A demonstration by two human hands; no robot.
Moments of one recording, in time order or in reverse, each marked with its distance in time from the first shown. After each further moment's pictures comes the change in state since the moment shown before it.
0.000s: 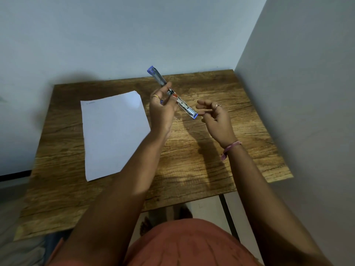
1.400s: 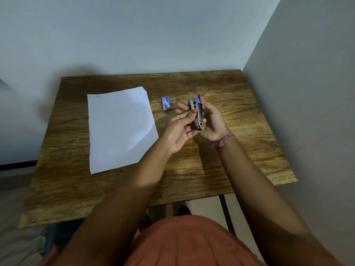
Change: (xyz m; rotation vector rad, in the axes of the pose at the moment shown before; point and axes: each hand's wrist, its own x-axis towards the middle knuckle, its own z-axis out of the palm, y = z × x) left_hand -0.025 -0.027 -0.013 -0.355 -0.335 -0.531; right_hand 0.018 -0.007 0.029 0.891 -0.359 0.531
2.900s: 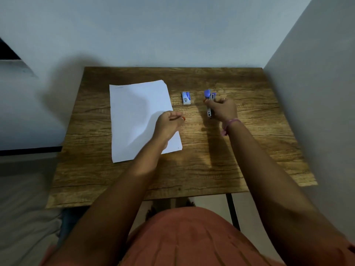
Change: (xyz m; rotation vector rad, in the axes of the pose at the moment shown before) left_hand -0.017 0.032 -0.074 0.679 0.419 0.138; right_hand 0.054 0.015 -0.006 -0.774 0.665 -0.176
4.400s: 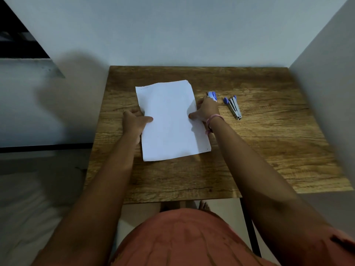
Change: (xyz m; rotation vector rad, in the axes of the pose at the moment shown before) left_hand 0.023 -0.010 -0.160 0.115 0.393 -0.094; right_hand -0.031 -0.027 0.123 -0.665 -0.205 -0.146
